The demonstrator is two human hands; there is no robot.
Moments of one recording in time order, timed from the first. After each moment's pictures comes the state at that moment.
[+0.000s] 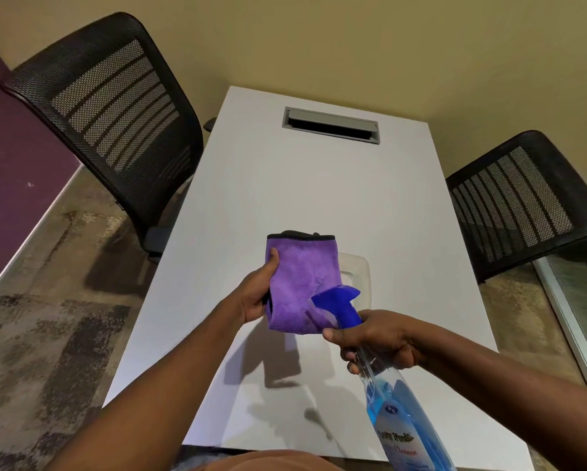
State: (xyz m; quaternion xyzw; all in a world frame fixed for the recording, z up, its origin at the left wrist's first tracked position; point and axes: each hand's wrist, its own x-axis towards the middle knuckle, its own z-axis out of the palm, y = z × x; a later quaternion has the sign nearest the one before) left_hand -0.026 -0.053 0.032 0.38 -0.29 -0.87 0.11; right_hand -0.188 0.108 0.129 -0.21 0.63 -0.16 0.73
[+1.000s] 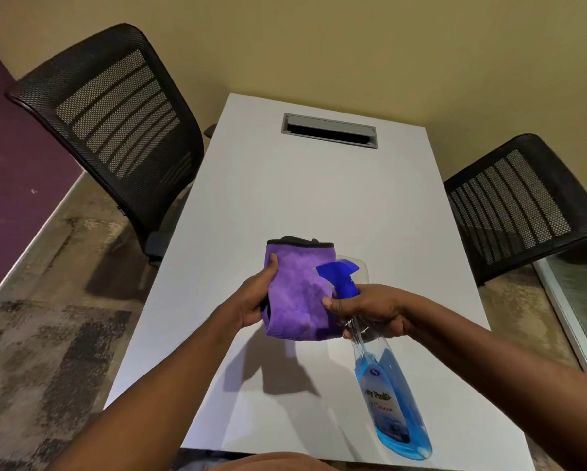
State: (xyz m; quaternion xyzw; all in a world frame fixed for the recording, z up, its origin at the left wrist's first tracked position) left_hand -0.022 -0.048 0.039 0.38 -0.31 -0.87 0.10; right_hand -0.203 0.078 0.135 -0.22 0.66 -0.20 0.69
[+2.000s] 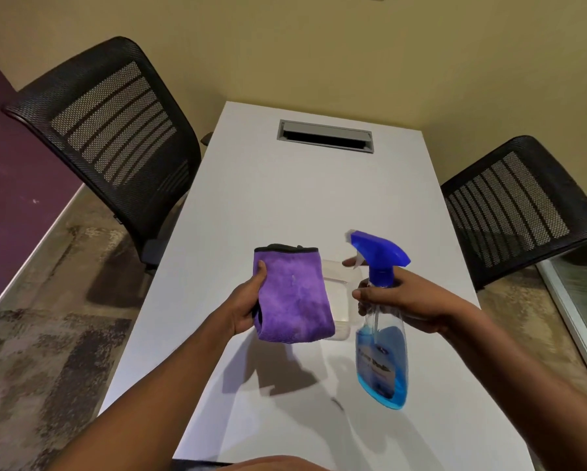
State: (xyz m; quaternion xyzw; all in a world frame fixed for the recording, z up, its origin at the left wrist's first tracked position) left_hand -0.026 -0.051 0.032 0.44 -0.29 -0.84 0.13; right_hand -0.249 0.100 0.172 -0.37 0.60 -0.36 0.61
